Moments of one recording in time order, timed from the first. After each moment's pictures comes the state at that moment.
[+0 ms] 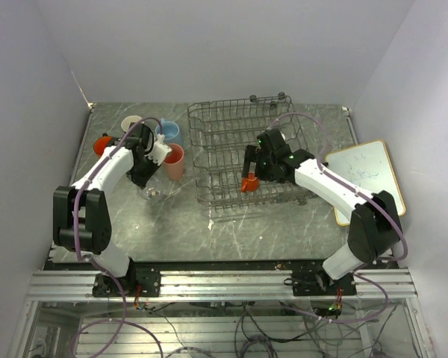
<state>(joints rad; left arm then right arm) -0.14 1.59 1.18 -0.87 -0.01 0.51 0.56 1.55 1.18 -0.54 0.12 0.59</state>
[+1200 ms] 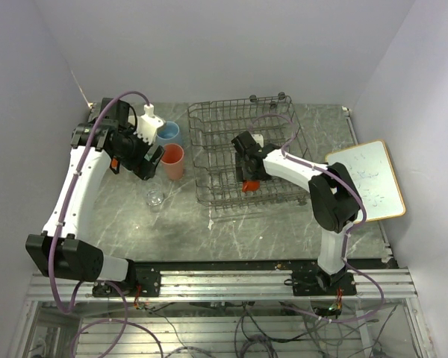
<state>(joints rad) -0.13 1.38 1.52 -1.18 0.22 0.50 0.62 1.93 1.38 -0.60 0.35 0.49</state>
